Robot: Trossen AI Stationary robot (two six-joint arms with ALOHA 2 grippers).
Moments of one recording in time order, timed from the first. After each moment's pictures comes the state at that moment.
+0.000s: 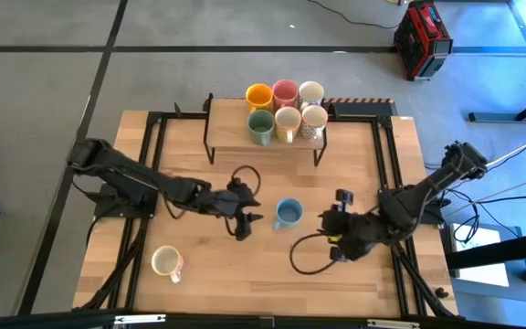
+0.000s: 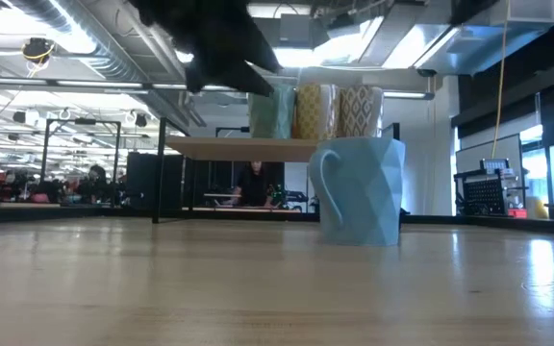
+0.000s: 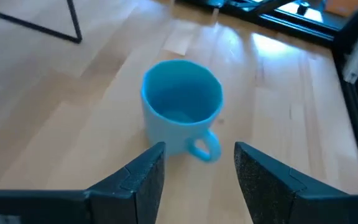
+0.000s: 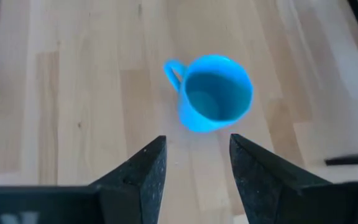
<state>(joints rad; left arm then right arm) -0.26 1.49 0.96 -0.07 -0.31 -0.46 0.61 1.40 1.26 -0.96 0.50 0.59</state>
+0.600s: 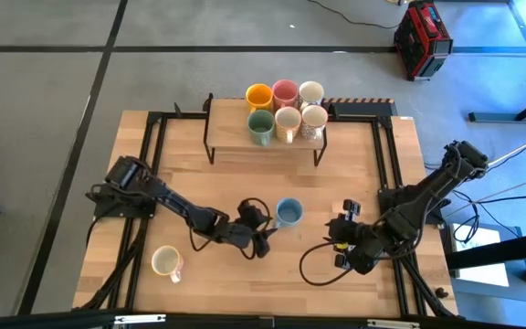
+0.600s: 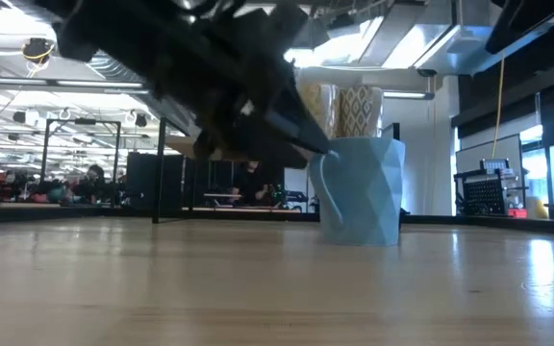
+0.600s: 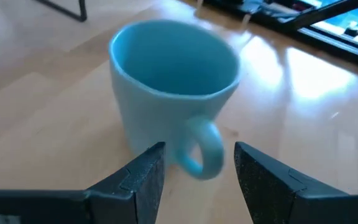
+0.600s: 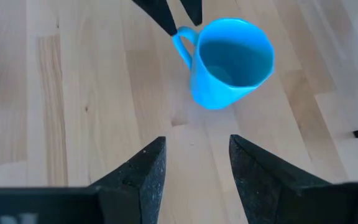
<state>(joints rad) -0.38 1.88 0.96 0.36 -0.62 -0.62 0.72 1.38 1.12 -0.91 0.54 0.79</state>
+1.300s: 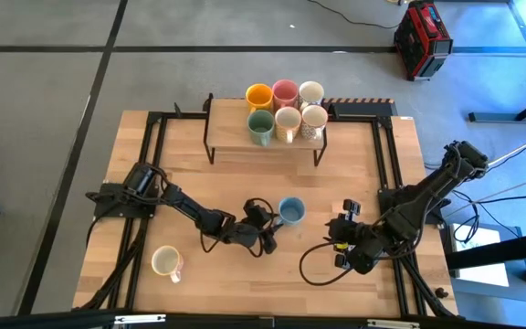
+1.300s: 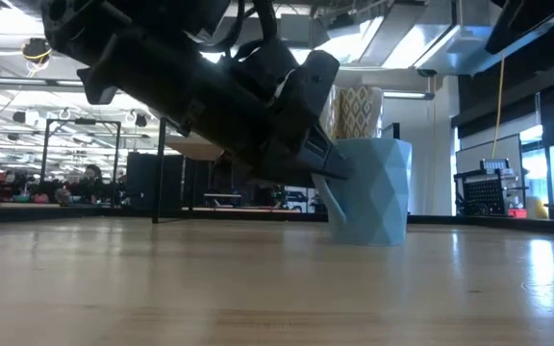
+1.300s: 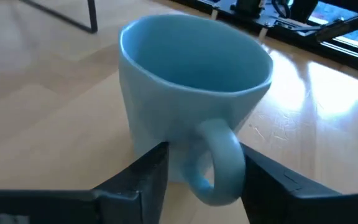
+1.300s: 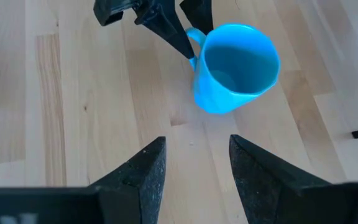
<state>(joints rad) -0.35 2.02 0.98 0.55 -0.69 -0.56 0.72 1.38 1.12 -0.91 0.54 0.79</state>
